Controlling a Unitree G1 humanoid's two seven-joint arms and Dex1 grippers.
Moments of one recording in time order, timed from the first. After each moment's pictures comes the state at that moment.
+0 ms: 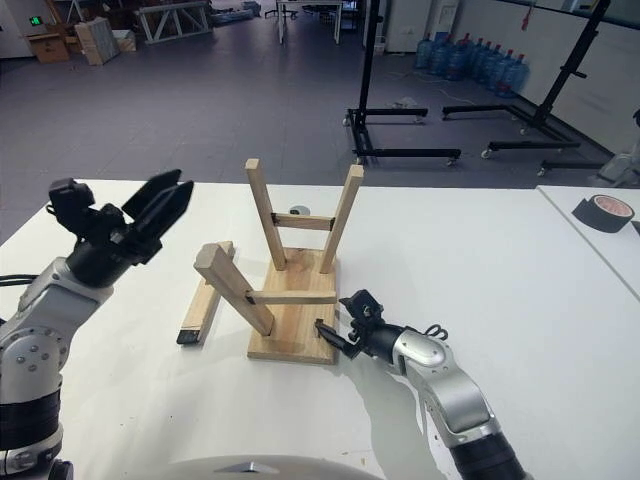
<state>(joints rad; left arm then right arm) -0.15 0.48 0.28 -0.43 -1.14 0.46 -0.49 0.06 -0.44 0.20 -0.24 0.24 0.48 0.56</state>
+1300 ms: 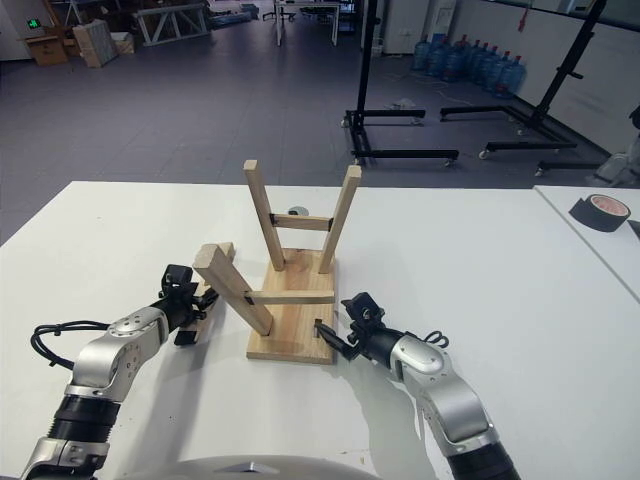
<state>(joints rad) -0.11 0.35 -0.03 -0.03 -0.32 0.67 -0.19 0.10 -0.42 0.21 -0.29 0.23 0.50 0.50</state>
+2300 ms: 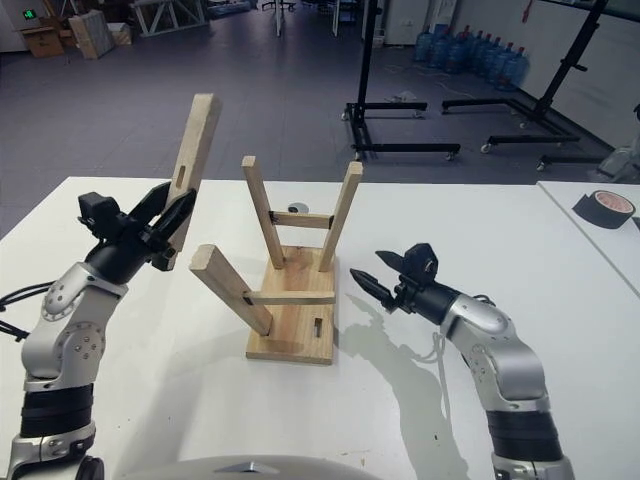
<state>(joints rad) -0.17 0.39 0.23 -0.33 -0.71 0.29 -0.64 -0.06 -0.48 -0.18 -0.26 0.63 0.52 0.71</state>
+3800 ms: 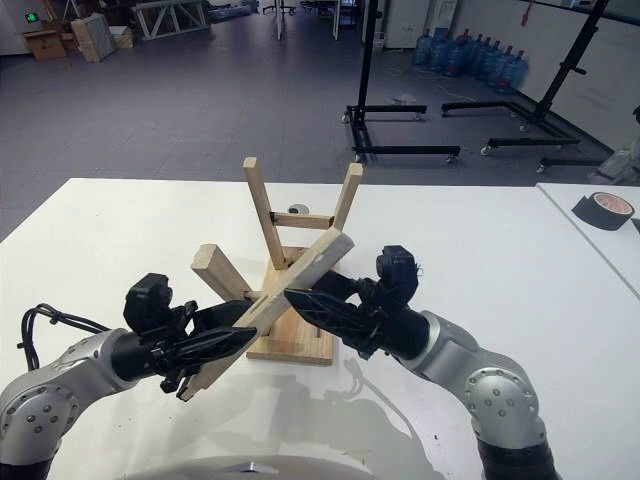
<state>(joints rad) 0.13 0.57 0.01 -0.60 -1.18 0.66 -0.88 0.02 -0.44 -0.05 -0.60 1.44 0.76 0.65</state>
